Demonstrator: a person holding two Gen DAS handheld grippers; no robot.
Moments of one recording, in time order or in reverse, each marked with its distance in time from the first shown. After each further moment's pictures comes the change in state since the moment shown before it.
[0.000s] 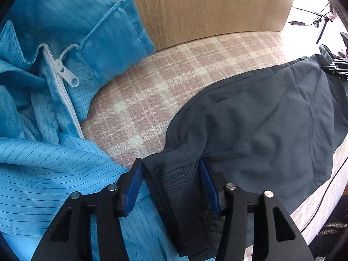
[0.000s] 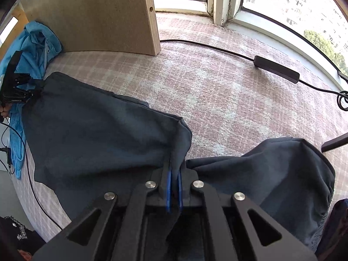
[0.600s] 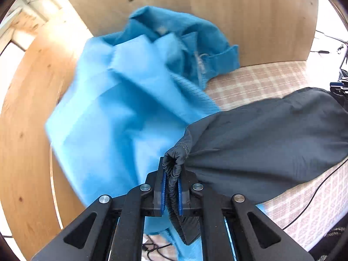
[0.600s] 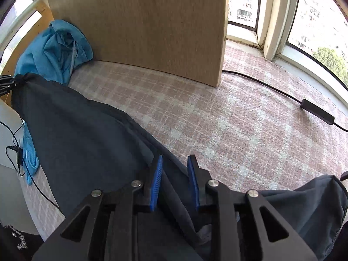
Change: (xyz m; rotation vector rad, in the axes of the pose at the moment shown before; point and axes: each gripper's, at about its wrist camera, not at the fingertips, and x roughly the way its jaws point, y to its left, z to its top) left arm -0.146 0.071 -0.107 -0.256 -0.037 0.333; right arm -0.003 0.070 0.024 -0.086 -0.120 0.133
